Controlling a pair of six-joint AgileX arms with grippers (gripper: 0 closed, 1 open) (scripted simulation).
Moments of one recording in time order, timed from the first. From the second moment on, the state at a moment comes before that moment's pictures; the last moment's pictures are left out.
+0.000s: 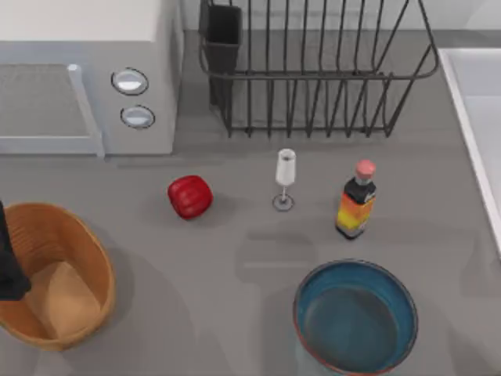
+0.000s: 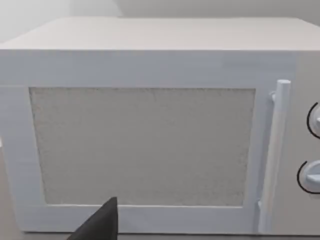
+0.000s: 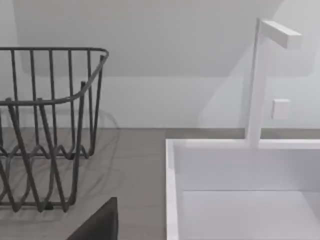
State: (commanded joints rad) left arm 0.00 0.00 0.00 0.00 0.00 0.00; right arm 0.00 0.00 0.00 0.00 0.00 0.00
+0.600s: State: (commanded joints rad) left arm -0.18 0.37 0.23 -0.21 -0.01 0.16; right arm 0.00 0.00 0.00 0.00 0.00 0.00
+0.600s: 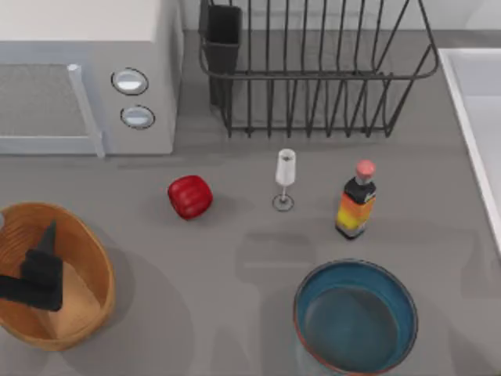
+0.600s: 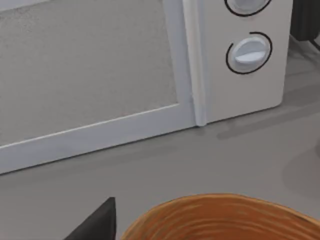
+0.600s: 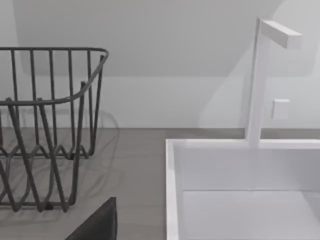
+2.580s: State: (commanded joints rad) left arm -0.50 2.17 1.67 -1.02 -0.06 0.46; right arm 0.00 0.00 0.00 0.00 0.00 0.00
